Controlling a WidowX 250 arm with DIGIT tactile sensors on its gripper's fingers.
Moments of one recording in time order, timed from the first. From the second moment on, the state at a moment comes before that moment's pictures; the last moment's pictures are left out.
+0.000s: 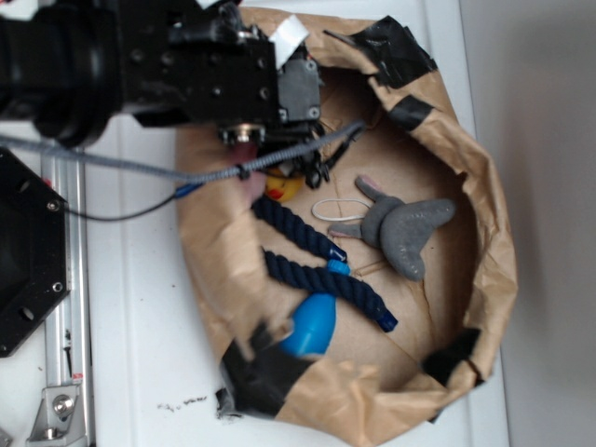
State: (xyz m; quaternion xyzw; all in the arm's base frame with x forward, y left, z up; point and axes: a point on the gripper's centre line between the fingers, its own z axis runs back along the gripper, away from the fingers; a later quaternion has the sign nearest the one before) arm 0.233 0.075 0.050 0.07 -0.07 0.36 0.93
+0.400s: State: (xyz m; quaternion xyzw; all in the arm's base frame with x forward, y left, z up) arm 0.264 0.016 0.103 0.00 -0.13 0.27 0.95
